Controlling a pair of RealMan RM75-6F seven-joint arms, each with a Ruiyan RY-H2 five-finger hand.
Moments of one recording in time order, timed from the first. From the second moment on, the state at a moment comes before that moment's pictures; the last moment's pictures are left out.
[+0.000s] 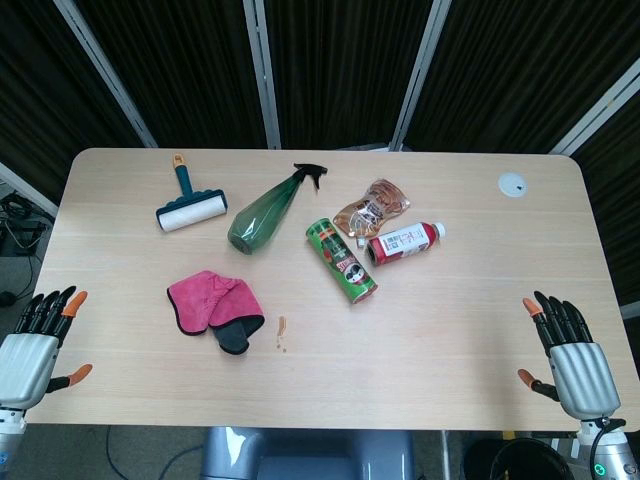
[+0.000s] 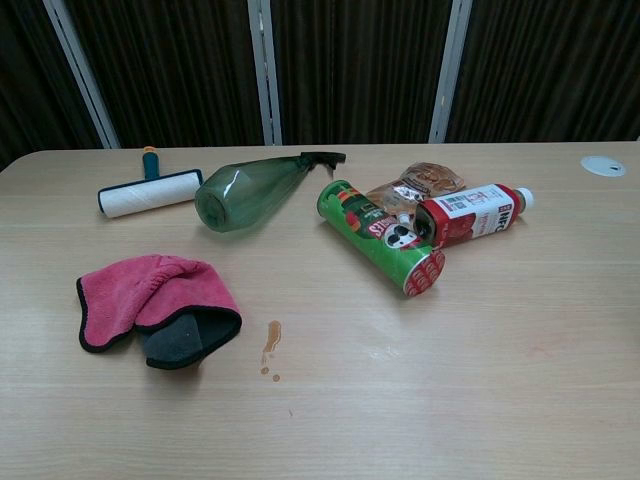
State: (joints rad) left arm -0.08 -1.12 0.02 -1.69 1.58 1.47 0.17; right arm 0.06 -1.15 0.01 -1.60 -1.64 1.55 -0.05
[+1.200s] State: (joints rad) left arm -0.18 -1.13 -0.02 -1.75 1.48 1.30 0.31; right arm 0.05 -1.13 0.01 -1.62 -1.62 1.54 -0.04
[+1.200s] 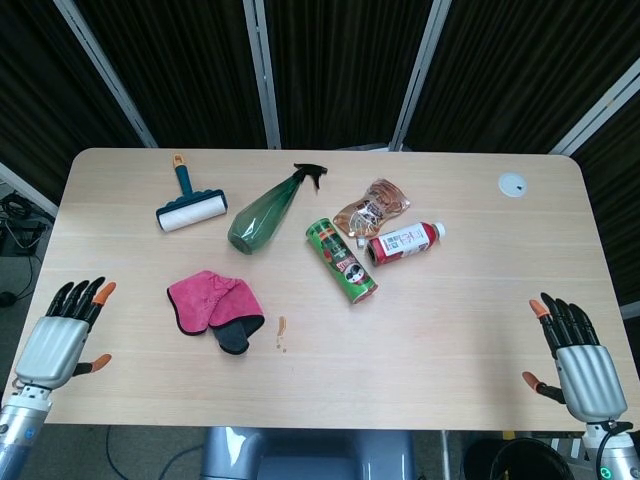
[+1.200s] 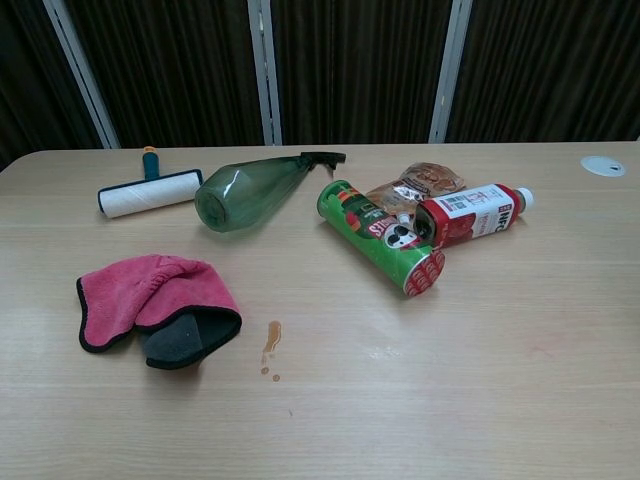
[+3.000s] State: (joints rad) left arm -0.65 -1.70 -0.18 -1.42 1.03 1.08 0.62; right arm 0.04 -1.12 0.02 -1.65 -1.59 1.53 0.01
